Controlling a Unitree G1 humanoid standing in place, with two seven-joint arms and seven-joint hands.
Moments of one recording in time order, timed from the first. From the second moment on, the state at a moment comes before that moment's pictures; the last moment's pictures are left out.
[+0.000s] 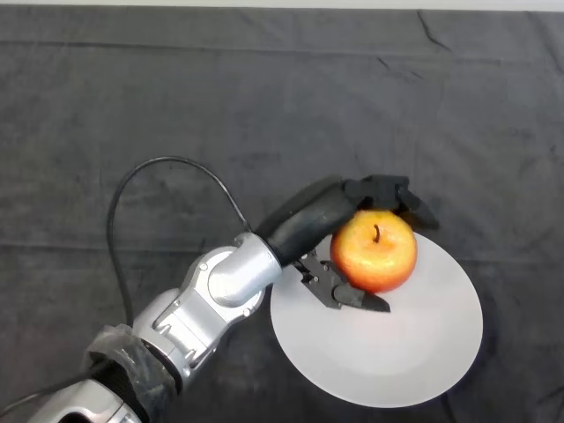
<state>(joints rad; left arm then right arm) -0.64 0.21 -0.63 0.61 0.06 -0.43 -0.10 -0.75 -0.60 0.16 1.14 -0.37 0.05 -0.10</state>
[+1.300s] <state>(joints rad) -0.69 0.41 -0.49 0.72 0.05 -0.58 -0.12 -0.75 -0.60 0.16 1.14 -0.37 0.05 -0.10</state>
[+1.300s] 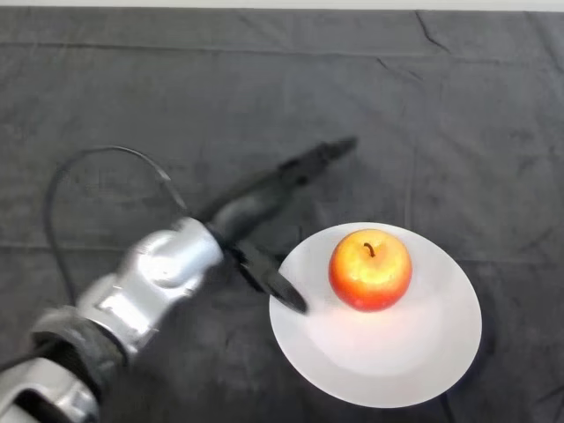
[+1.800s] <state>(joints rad) -0.69 0.47 -0.33 0.88 0.05 -0.71 -0.05 -0.75 -0.60 0.16 1.14 -0.37 0.05 -0.10</state>
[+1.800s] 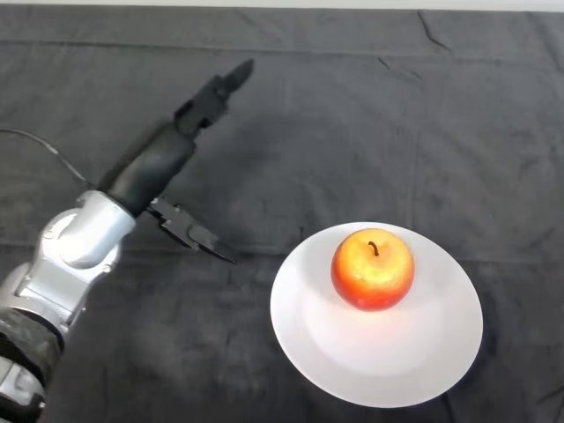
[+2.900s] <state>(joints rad) -0.68 0.63 -0.11 1.12 0.05 -0.81 0.00 -0.75 -0.60 0.16 1.14 -0.37 0.05 -0.10</state>
